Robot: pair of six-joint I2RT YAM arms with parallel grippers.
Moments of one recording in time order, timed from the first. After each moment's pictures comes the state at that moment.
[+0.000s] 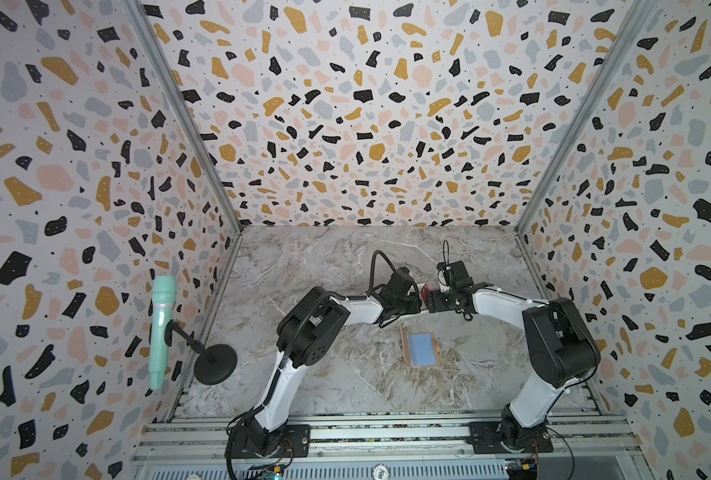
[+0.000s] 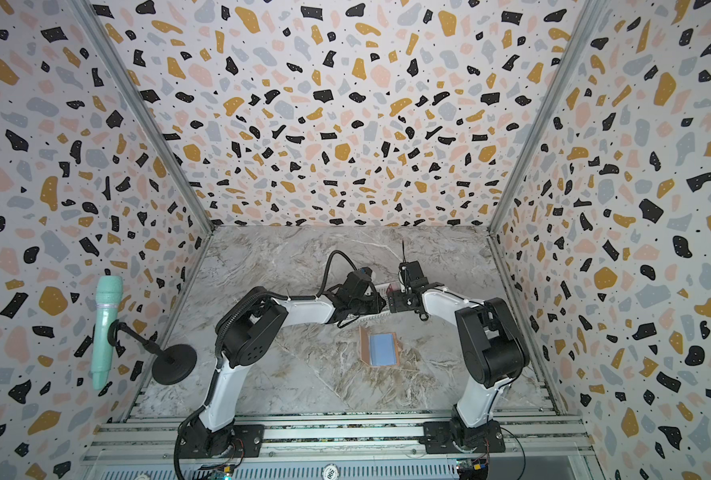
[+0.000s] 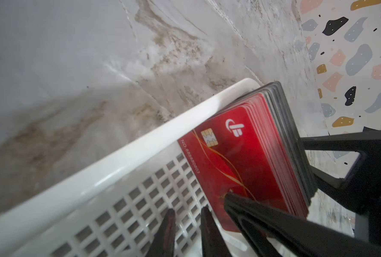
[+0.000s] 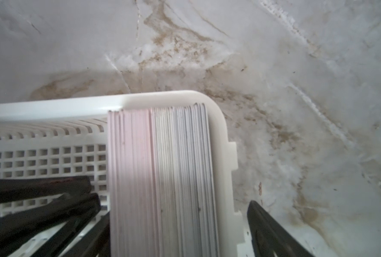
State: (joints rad) left arm -0.79 2.18 1.37 0.10 0.17 -0.70; right arm 0.36 1.73 0.99 -0.27 0.05 0.13
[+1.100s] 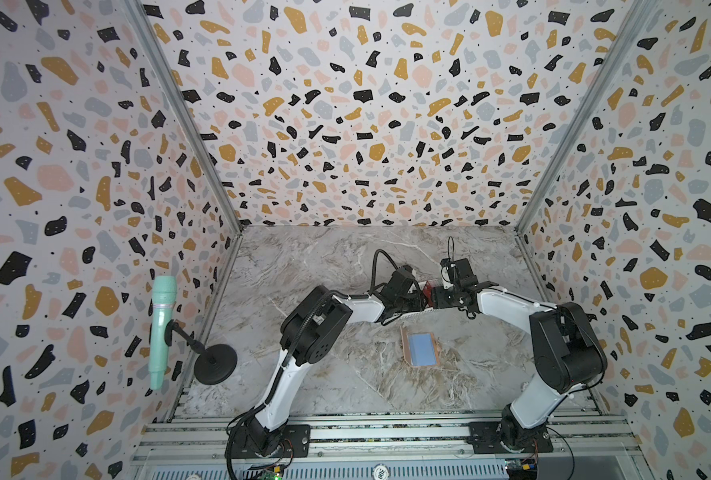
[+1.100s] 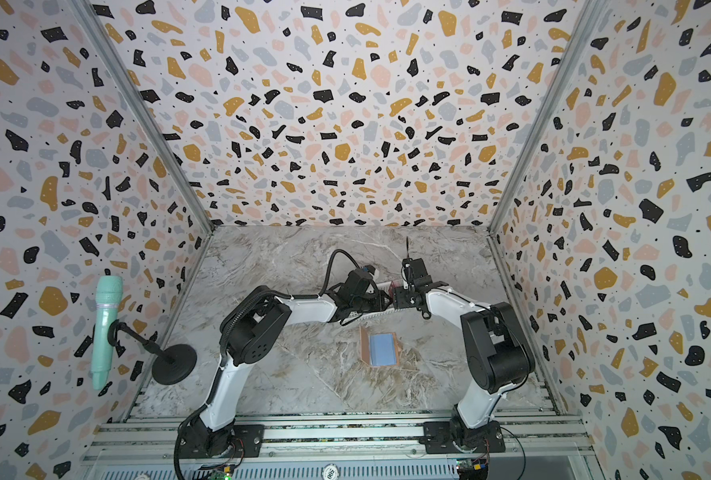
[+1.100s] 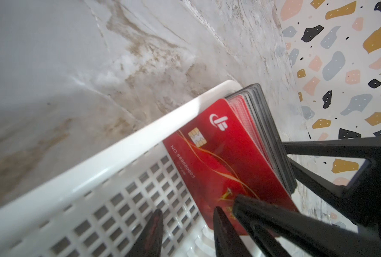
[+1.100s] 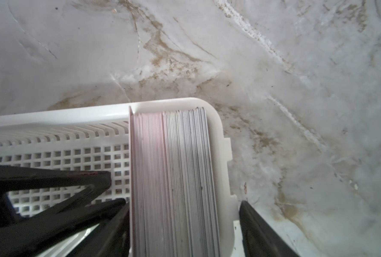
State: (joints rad) left arm -0.79 2.22 1.41 0.15 0.23 -0.71; right arm 0.35 1.69 0.99 -0.27 0.04 0.14
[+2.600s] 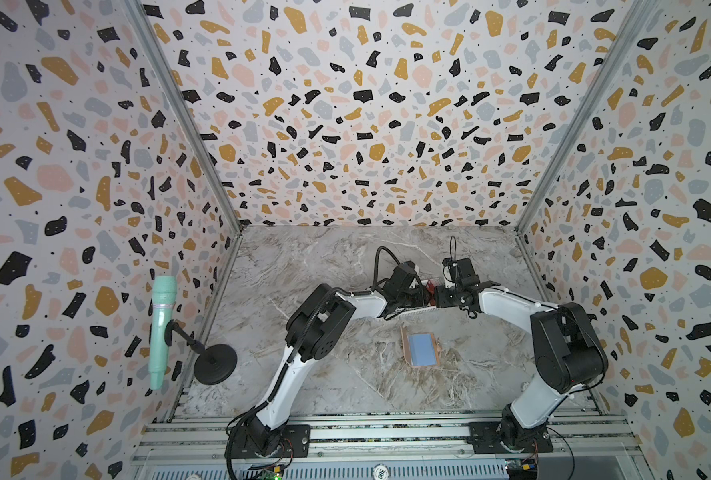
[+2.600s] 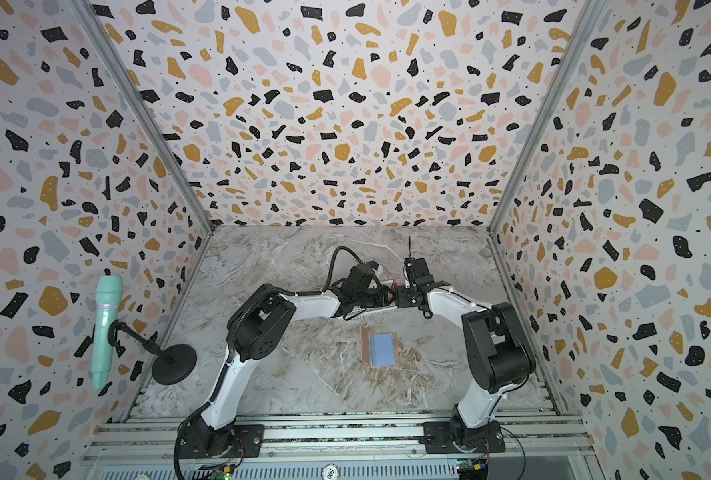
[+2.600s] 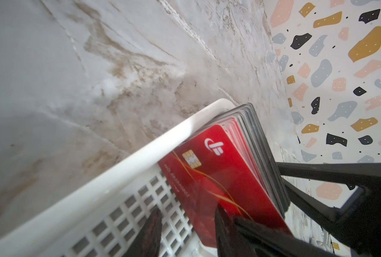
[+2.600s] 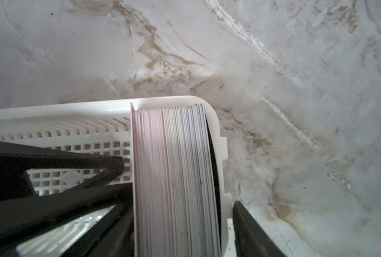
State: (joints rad) left arm -0.77 2.29 1.51 0.13 0.29 -0.72; right arm 0.34 1.69 0.99 -0.26 0.03 0.14
